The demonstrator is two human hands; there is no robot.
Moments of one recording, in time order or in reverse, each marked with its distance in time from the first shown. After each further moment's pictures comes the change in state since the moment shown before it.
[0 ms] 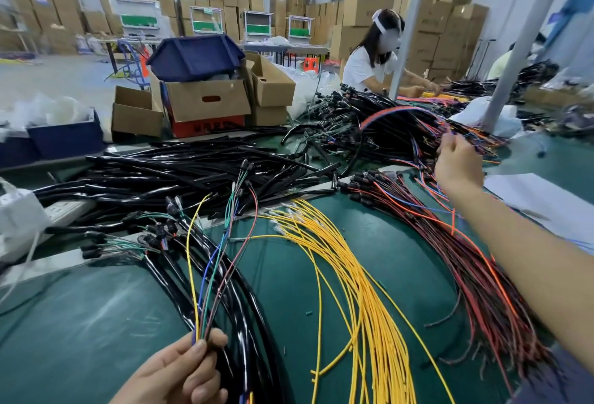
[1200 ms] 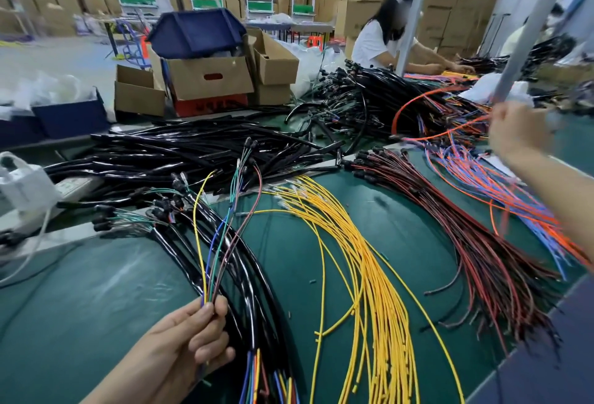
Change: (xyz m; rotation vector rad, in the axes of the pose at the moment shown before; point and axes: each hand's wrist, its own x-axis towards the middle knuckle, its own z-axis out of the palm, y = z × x) left_hand -0.006 0.008 0.018 0.190 0.190 0.004; right_hand 0.028 0.030 -0.052 -0.244 0.081 -0.056
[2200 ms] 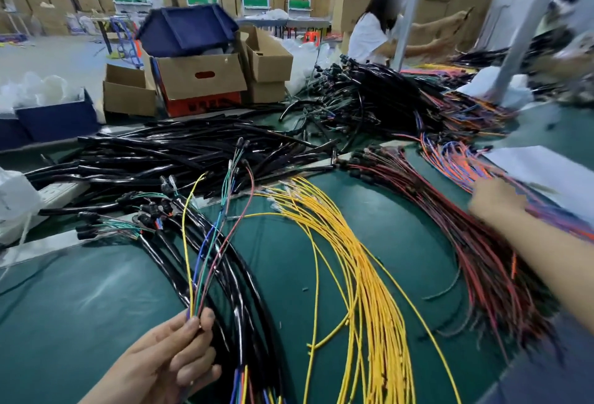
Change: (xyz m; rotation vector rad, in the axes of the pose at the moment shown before) left_hand 0.017 -0.011 -0.042 0.222 -0.073 -0.030; right_hand -0.049 0.062 0.063 -0.520 -0.404 -0.028
